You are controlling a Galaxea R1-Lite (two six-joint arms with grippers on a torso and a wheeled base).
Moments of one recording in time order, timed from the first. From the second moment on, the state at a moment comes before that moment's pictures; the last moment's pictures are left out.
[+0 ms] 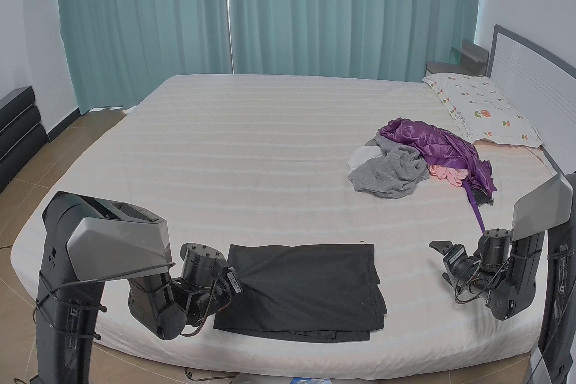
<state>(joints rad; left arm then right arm) -0.47 2.43 -0.63 -1.11 0.20 -0.77 0.06 2.42 -0.32 -1.55 0.09 1.05</state>
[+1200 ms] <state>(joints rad) -0.45 2.40 -0.61 -1.12 0.22 -0.84 0.06 2.43 -0.32 -1.55 0.08 1.03</state>
